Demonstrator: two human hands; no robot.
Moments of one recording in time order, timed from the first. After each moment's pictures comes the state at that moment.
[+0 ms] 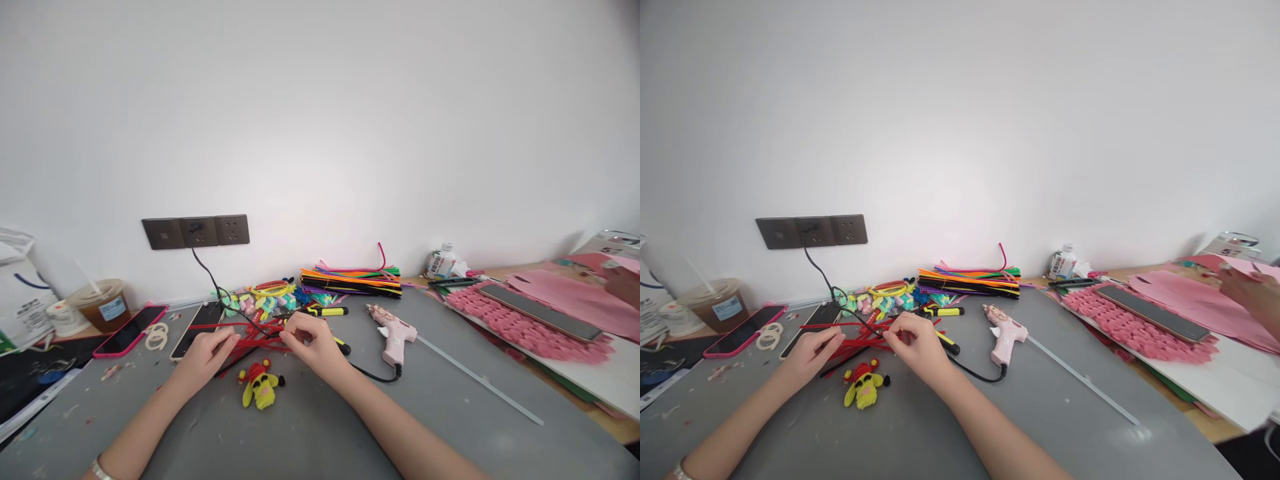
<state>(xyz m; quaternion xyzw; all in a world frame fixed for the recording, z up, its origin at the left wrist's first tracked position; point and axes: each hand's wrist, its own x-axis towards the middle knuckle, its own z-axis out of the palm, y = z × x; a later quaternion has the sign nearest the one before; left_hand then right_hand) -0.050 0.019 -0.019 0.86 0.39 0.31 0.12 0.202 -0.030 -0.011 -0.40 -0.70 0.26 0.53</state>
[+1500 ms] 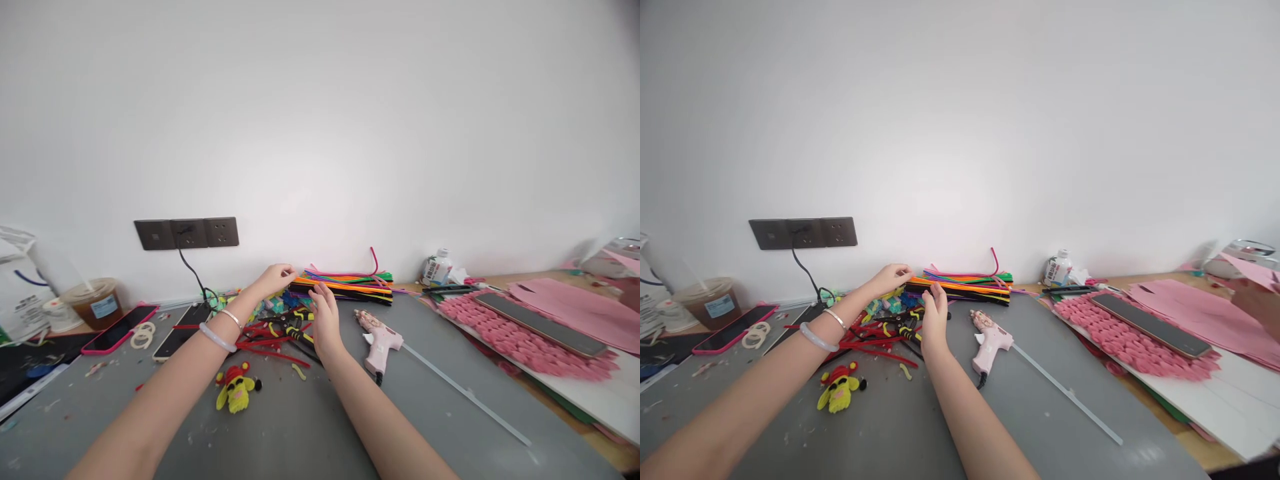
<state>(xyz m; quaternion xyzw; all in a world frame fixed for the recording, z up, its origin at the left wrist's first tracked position) 0.129 0.143 0.027 0.87 0.36 0.25 0.23 0.240 0.029 -0.036 -0.44 -0.28 0.39 0.76</state>
